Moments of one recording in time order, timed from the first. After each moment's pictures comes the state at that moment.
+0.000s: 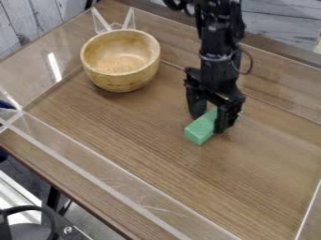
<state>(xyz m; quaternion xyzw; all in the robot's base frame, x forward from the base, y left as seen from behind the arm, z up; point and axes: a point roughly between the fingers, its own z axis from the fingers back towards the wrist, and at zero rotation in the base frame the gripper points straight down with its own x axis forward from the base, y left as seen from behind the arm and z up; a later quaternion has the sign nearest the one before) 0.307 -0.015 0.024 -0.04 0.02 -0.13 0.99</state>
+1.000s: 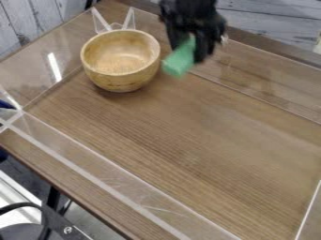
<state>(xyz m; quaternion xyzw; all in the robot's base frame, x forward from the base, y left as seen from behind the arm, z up) 0.318 0.061 0.118 -0.02 -0.06 -0.03 1.00</state>
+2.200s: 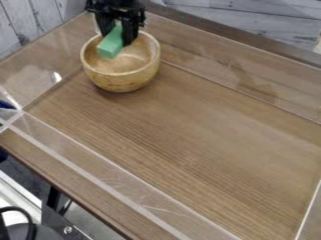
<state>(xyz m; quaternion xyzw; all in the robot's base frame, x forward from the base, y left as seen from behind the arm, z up) 0.327 0.172 0.082 0.02 -0.04 0.06 1.00</state>
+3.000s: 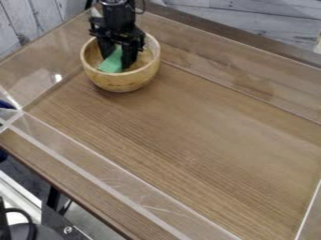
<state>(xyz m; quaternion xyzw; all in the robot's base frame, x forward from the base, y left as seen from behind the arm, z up) 0.322 0.175 0.045 0.02 -0.01 0.06 1.00</state>
